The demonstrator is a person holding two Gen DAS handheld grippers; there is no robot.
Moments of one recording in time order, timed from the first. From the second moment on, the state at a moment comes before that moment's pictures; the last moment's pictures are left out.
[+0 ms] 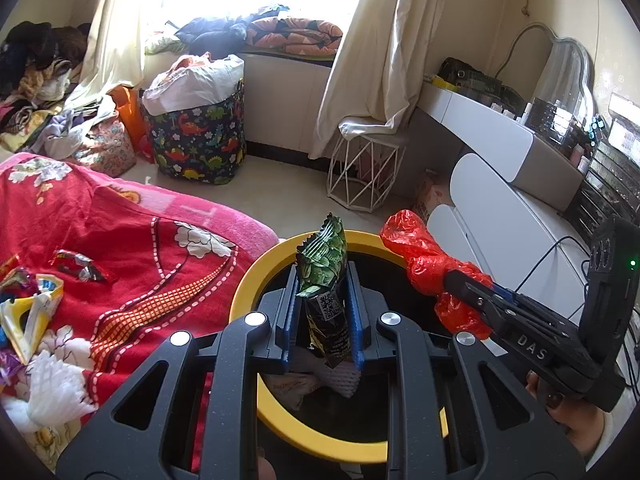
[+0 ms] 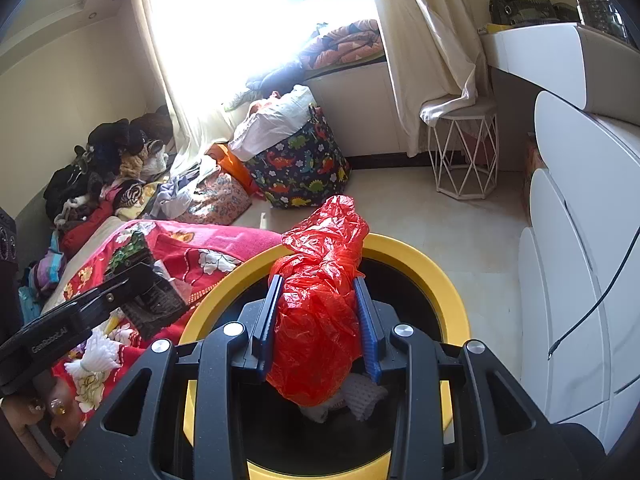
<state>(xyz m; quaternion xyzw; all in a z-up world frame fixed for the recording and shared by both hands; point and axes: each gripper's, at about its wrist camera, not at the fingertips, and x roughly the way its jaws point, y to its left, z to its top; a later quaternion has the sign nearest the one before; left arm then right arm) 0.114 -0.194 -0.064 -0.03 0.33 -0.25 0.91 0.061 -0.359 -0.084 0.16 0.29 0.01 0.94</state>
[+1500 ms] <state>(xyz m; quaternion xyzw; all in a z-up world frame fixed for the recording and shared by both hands) 0.087 -0.112 -0.034 -0.06 0.26 -0.16 0.95 0.049 -0.321 -0.067 0.09 0.23 0.00 0.97</state>
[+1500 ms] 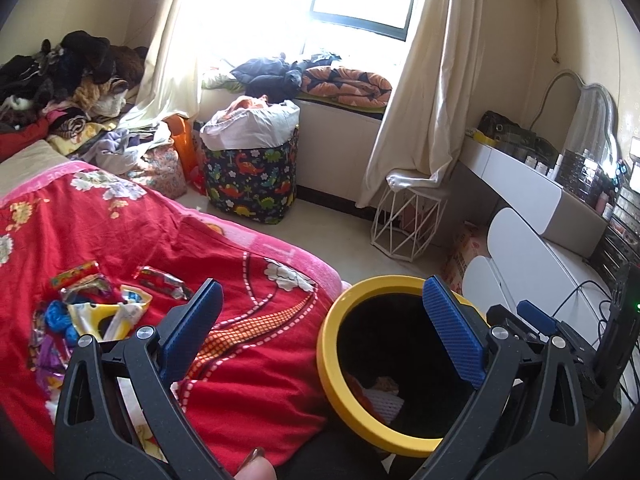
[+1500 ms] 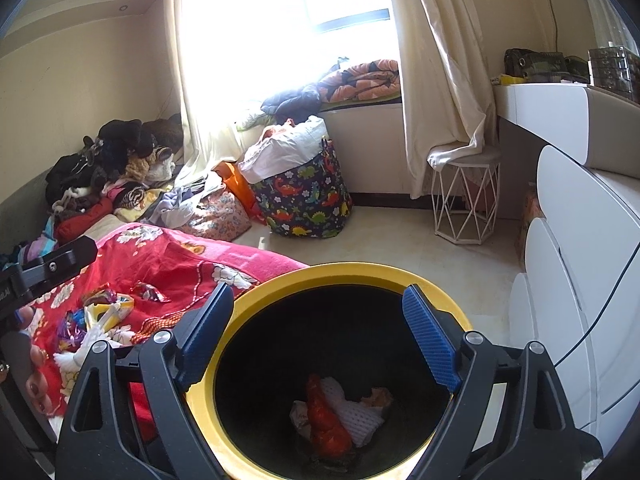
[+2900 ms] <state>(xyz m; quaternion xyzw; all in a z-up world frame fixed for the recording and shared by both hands) 0.093 0.044 -0.019 -0.10 0.22 -0.02 0.97 0.067 -0.132 -0.042 0.03 0.27 0.17 0.95</state>
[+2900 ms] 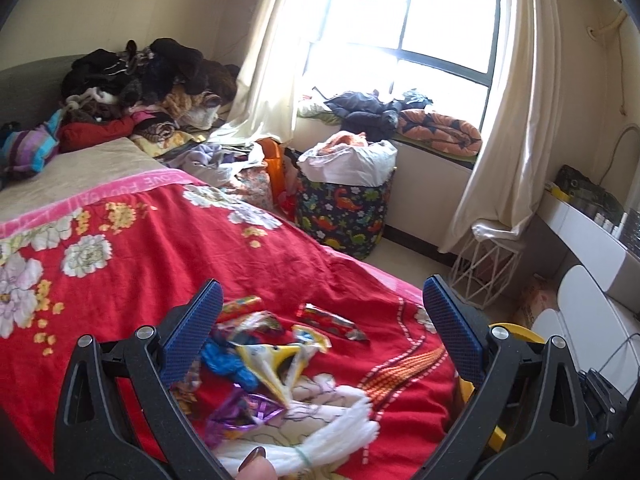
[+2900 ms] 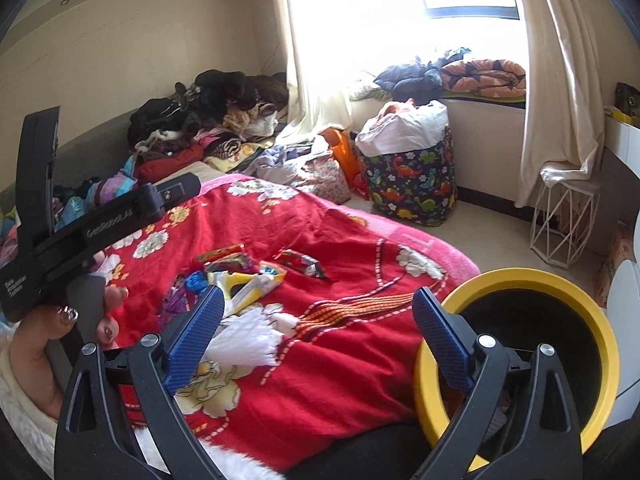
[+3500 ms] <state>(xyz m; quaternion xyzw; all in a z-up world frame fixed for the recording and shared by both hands) 0.090 0.131 -0.052 -0.13 0.25 0.07 0.96 0.098 -0.063 -0.083 0.05 0.37 0.18 0.91</state>
